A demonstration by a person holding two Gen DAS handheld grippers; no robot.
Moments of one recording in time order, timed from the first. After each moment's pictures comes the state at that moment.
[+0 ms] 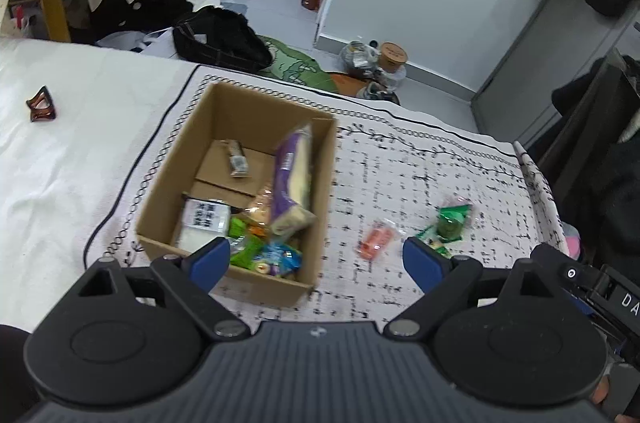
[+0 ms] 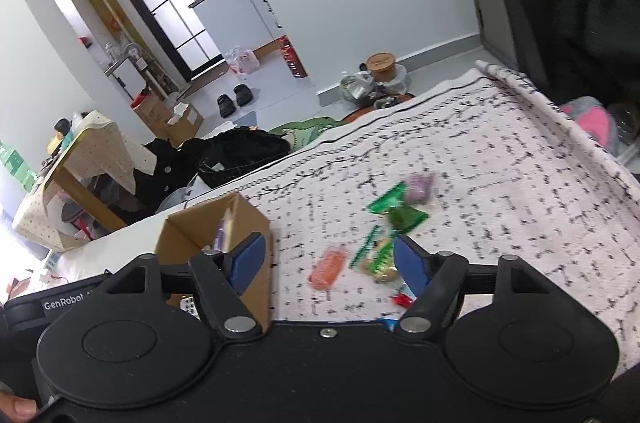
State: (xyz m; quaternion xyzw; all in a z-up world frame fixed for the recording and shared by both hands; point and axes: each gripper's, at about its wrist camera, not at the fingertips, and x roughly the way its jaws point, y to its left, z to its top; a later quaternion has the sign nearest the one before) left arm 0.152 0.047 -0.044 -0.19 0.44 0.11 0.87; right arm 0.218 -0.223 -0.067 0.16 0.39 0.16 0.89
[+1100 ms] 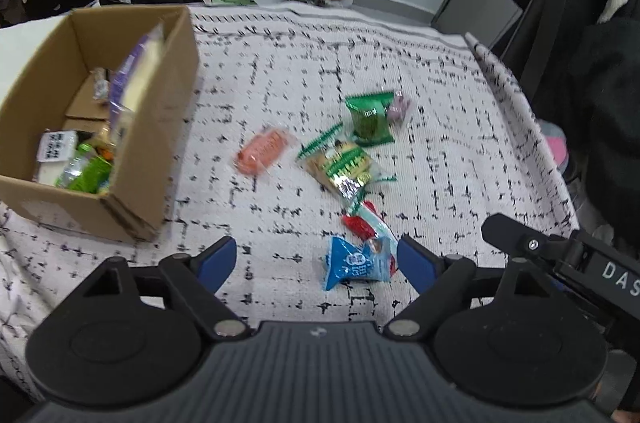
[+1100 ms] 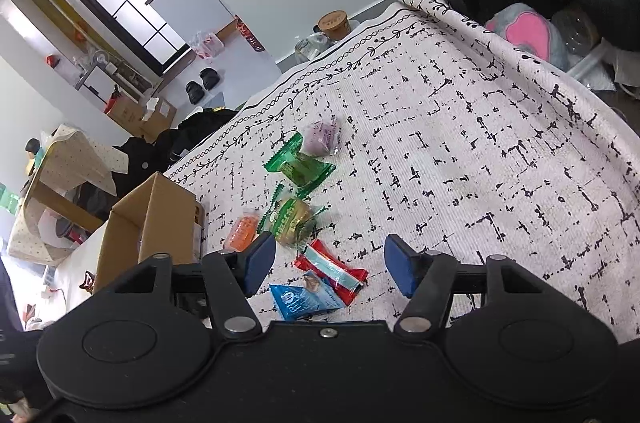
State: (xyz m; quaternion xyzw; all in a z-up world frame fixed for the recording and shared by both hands) left arm 0.191 -0.080 -0.124 -0.15 0.51 0.04 0.85; right arm 0.232 -0.307 -0.143 0.21 0.45 0.14 0.86
